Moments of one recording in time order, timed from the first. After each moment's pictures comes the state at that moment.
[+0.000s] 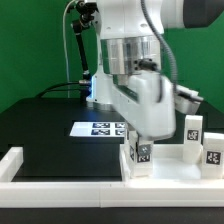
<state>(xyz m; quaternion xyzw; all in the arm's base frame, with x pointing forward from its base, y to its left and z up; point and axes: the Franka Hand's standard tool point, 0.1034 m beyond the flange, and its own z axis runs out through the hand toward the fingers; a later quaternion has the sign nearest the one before) 0.628 0.007 0.070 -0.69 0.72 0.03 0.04</state>
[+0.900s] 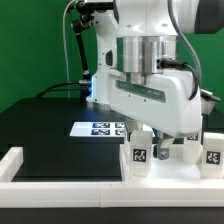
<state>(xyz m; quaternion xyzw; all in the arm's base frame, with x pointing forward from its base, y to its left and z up) 0.628 0.015 0.071 -0.86 0.51 -0.01 0.02</state>
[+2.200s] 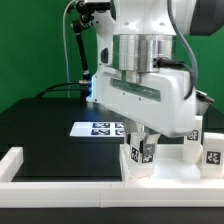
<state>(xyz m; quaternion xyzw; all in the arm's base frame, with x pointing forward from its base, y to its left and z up) 0.628 0.005 0.072 -0.79 0.61 -0.02 0.01</state>
